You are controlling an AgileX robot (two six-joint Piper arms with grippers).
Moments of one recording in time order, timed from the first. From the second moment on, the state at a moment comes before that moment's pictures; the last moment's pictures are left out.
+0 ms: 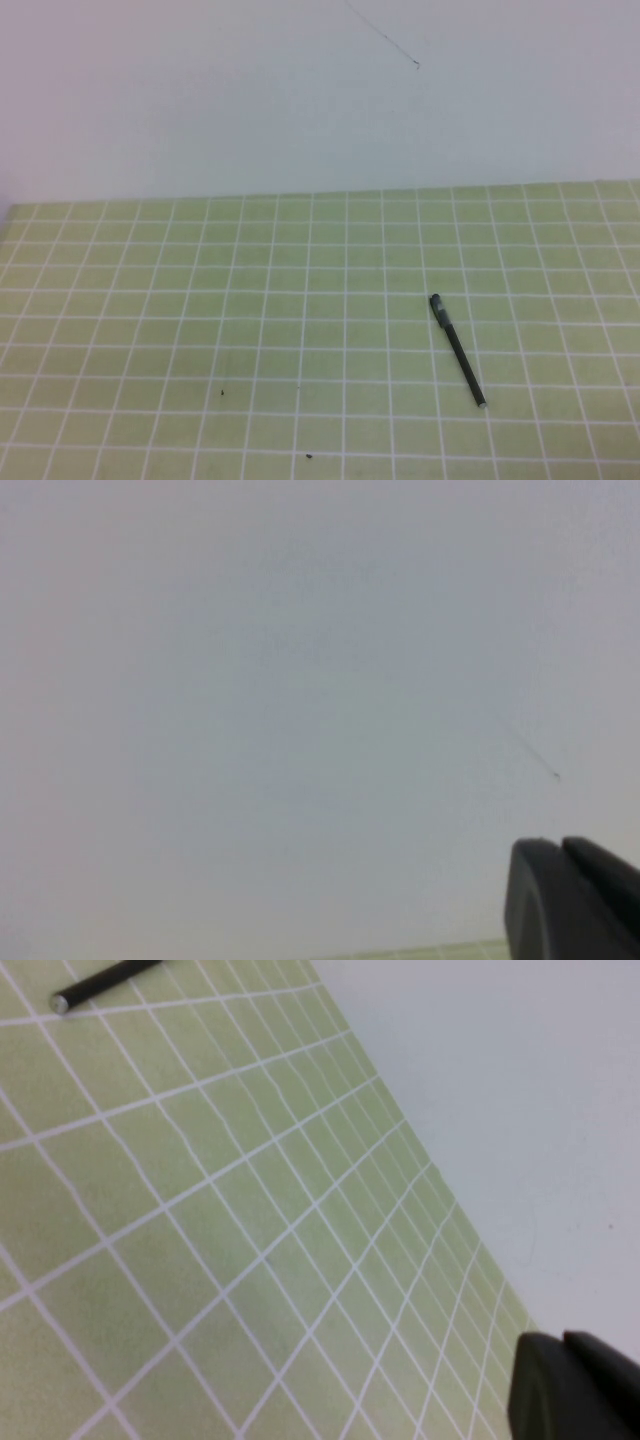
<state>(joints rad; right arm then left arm) 0.14 0.03 0.03 -0.10 0.30 -0.91 -0.08 0.08 -0.20 -1.34 0.15 1.30</state>
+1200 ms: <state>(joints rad) 0.14 0.04 0.03 -0.10 0.31 -0.91 -0.04 -0.03 0.04 -0.22 0.31 0.16</state>
